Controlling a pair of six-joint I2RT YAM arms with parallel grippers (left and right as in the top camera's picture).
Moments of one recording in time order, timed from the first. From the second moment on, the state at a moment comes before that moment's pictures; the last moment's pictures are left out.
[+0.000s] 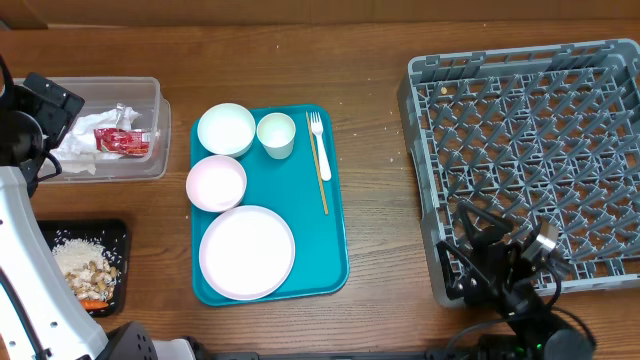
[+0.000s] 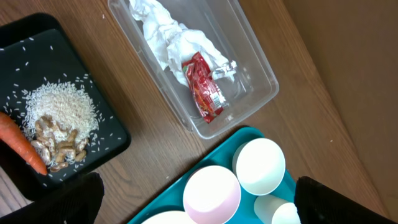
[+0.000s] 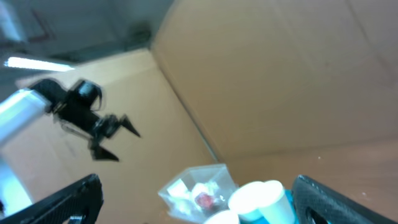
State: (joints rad) left arm 0.43 1.56 2.01 -1.45 -0.03 -0.68; right arm -0.03 0.04 0.16 0.32 -0.69 0.86
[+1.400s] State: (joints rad) left arm 0.43 1.57 2.01 -1.45 -0.03 -0.69; right arm 0.83 1.89 1.72 -0.82 -0.17 0.21
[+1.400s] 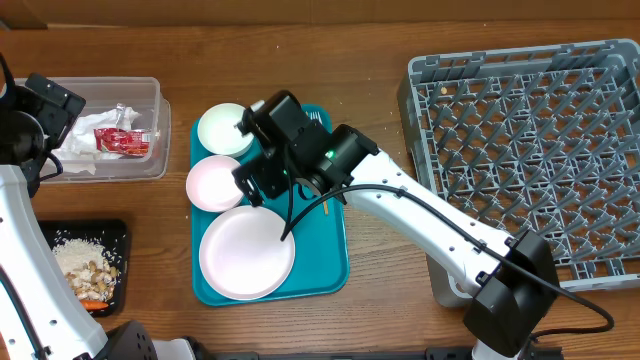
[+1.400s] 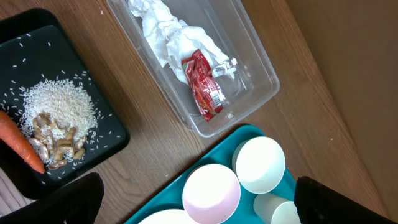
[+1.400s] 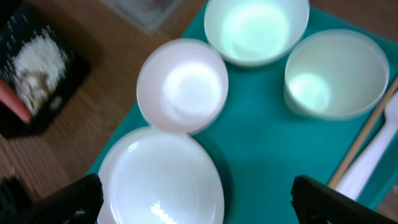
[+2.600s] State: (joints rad) left arm 0.43 1.57 2.01 -1.45 -0.03 -0.69; right arm 0.90 1.98 1.29 -0.65 -0.20 0.71
